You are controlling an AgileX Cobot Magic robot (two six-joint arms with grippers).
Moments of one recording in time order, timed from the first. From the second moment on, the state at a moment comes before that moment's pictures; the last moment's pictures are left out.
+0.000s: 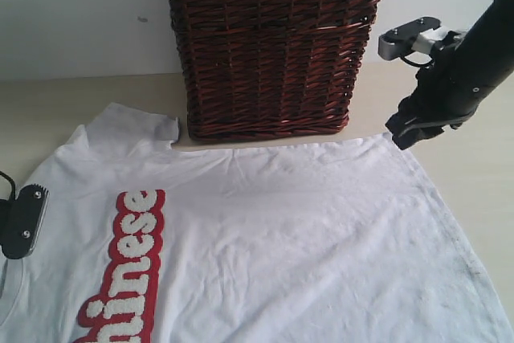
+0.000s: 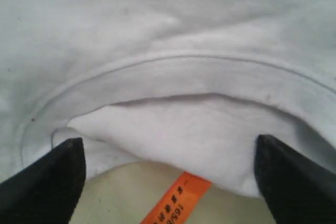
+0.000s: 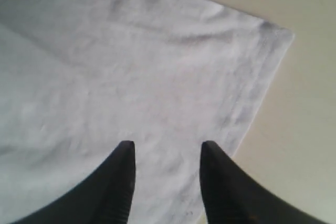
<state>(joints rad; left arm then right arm) -0.15 1.66 -0.68 0.34 0.59 1.05 0.12 1.82 -1.25 0.24 0.81 -0.62</state>
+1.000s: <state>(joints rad) -0.15 1.72 -0.68 0.34 0.58 1.09 0.12 1.81 -0.90 -0.01 0.67 -1.40</state>
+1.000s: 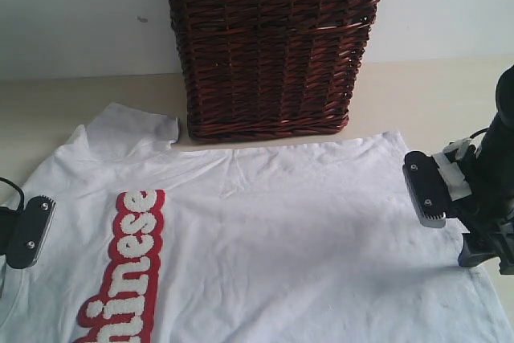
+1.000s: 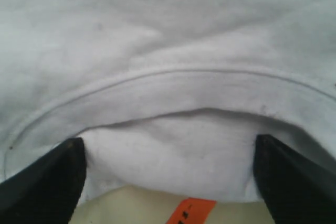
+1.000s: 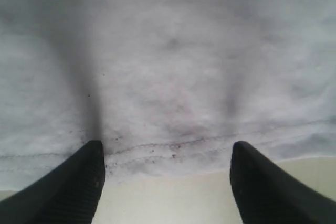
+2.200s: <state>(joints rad) -0.15 1.72 -0.68 0.34 0.58 1.09 0.12 1.83 -0.88 -0.04 0.59 -1.38</state>
